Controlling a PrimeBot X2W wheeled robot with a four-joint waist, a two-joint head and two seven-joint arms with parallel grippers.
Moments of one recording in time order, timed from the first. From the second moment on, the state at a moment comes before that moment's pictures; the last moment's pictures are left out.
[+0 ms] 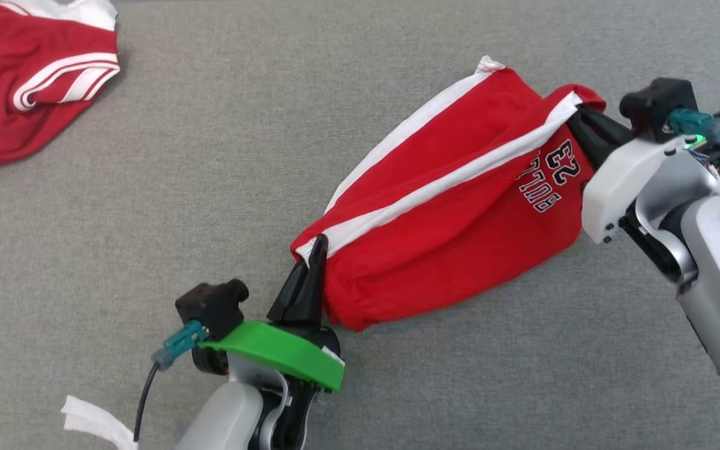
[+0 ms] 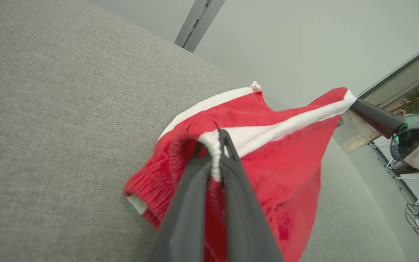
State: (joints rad) left arm -0.22 0.06 -0.50 0.15 -0.75 -0.04 -0.18; right arm -0.63 -0.40 0.34 0.16 0.36 0.13 0.24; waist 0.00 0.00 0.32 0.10
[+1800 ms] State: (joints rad) left arm -0.29 0.15 -0.51 0.28 -0.80 0.05 -0.26; right arm -1.05 -0.42 0.75 1.00 0.64 0.13 -0.10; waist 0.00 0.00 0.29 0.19
